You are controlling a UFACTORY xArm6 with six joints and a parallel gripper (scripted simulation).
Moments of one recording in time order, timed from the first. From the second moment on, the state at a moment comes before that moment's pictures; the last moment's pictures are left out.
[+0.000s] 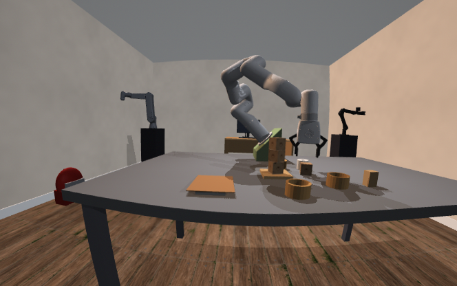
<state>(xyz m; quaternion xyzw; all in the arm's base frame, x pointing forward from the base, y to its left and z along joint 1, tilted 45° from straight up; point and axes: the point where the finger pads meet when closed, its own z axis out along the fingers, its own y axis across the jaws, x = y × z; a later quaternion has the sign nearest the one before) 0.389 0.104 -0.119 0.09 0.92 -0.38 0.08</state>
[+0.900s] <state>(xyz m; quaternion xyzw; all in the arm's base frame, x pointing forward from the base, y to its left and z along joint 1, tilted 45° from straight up) 0.392 0.083 -0.140 0.09 0.92 -0.38 0.08</state>
